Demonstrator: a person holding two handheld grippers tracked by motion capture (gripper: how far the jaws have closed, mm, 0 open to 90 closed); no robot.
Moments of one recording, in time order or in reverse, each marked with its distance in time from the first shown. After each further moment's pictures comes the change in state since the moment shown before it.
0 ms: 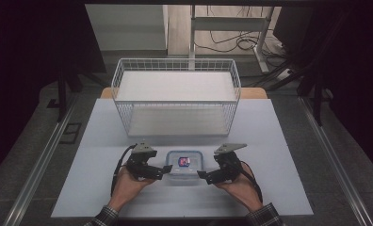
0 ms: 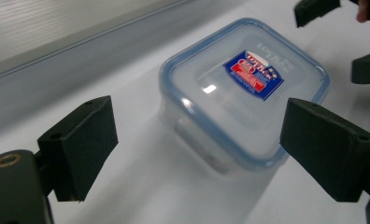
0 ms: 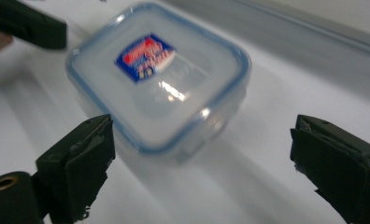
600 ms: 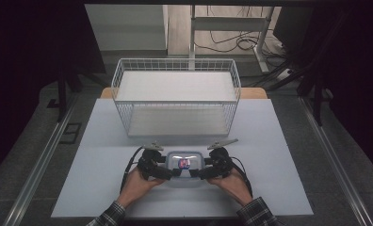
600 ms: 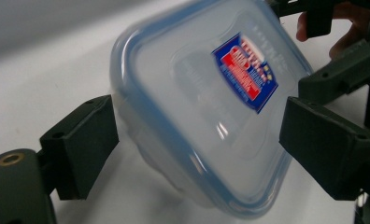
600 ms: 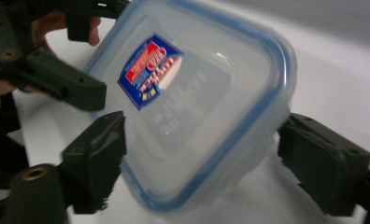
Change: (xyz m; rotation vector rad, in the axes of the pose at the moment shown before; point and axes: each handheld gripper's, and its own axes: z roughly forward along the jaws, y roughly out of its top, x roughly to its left) left arm 0.001 -0.002 0.030 0.096 -0.172 -0.099; right arm -0.008 0.004 0.032 0.049 0.181 0.120
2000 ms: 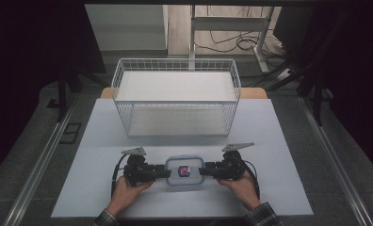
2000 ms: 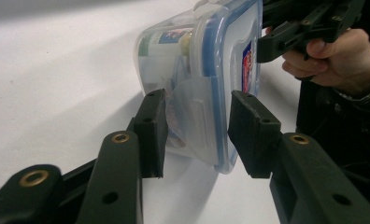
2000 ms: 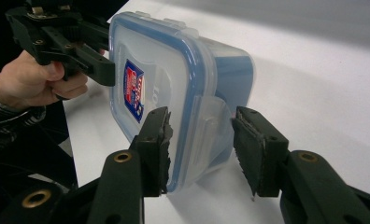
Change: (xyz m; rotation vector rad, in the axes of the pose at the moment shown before) left arm 0.014 -0.029 -0.031 -0.114 -0.172 -0.062; right arm -0.016 -0.019 -0.027 -0.115 0.130 0.028
